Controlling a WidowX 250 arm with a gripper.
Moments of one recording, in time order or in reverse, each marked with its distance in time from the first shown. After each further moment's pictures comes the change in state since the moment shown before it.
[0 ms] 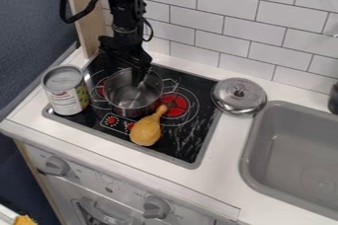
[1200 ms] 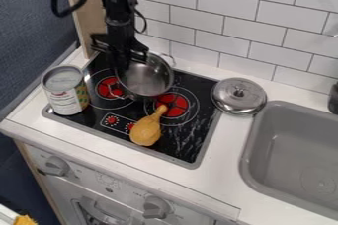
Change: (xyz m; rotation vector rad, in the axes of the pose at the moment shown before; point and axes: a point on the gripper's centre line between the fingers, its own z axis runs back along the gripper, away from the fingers) arm -0.004 0.007 0.018 -0.026 0.001 0.176
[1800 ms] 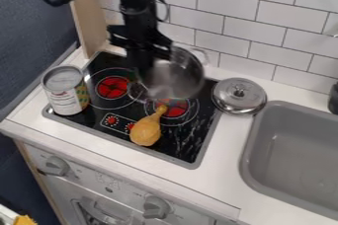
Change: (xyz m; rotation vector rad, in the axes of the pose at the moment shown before) arm -0.037 -0.070 0.056 -0.146 -0.058 -0.155
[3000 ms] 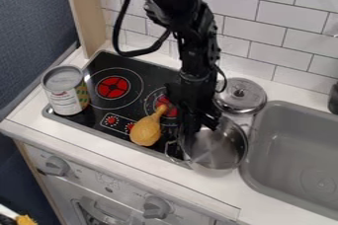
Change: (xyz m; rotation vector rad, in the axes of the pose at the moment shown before) arm -0.027 -0.084 -0.075 -0.059 0.170 -0.318
